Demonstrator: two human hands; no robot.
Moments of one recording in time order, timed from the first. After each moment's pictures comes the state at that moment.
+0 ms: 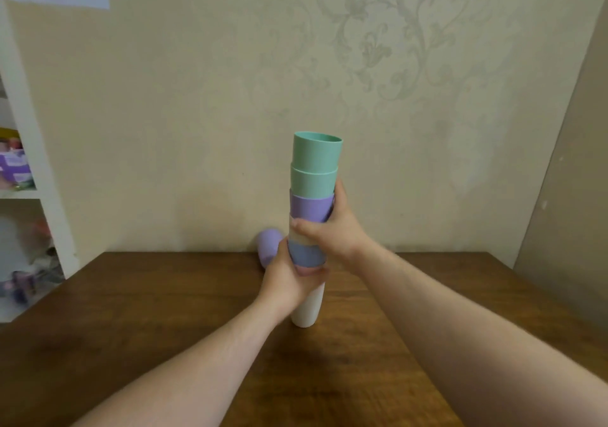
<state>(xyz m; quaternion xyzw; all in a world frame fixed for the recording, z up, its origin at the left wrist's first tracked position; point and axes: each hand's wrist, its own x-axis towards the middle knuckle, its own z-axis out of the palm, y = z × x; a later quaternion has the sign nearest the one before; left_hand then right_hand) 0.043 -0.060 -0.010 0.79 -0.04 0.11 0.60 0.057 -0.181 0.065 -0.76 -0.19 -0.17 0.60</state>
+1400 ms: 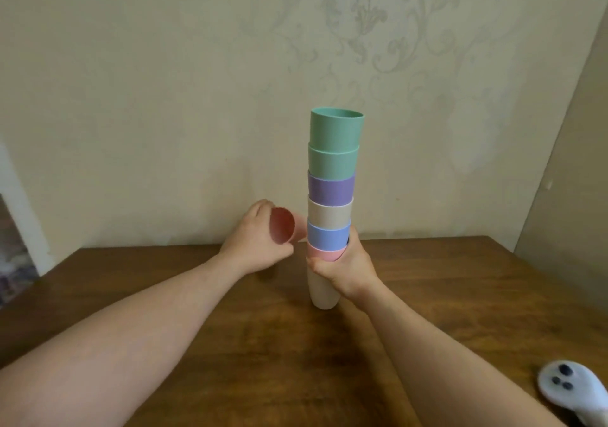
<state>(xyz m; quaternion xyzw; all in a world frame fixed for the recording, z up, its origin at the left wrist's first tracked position) 0.120 -0.014 0.013 0.95 -0.08 0.17 0.25 0.085 -0.222 -0.035 -0.81 -0.01 -0.11 0.58</state>
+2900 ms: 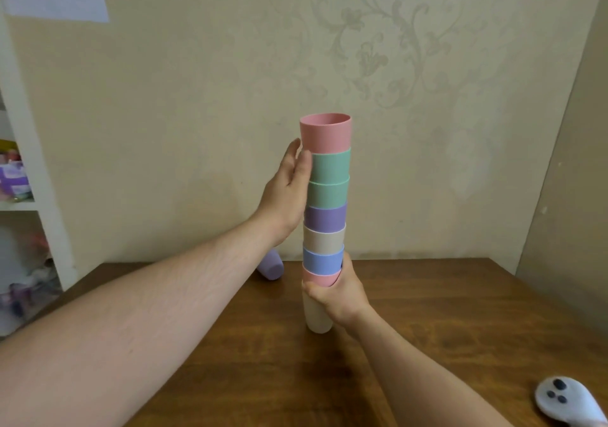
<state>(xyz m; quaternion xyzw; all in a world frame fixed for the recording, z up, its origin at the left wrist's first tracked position) 0.069 -0.054 0.127 0.75 -0.19 0.23 0.58 0.065 -0.196 -0.043 -0.79 -0.04 -0.11 0.60</state>
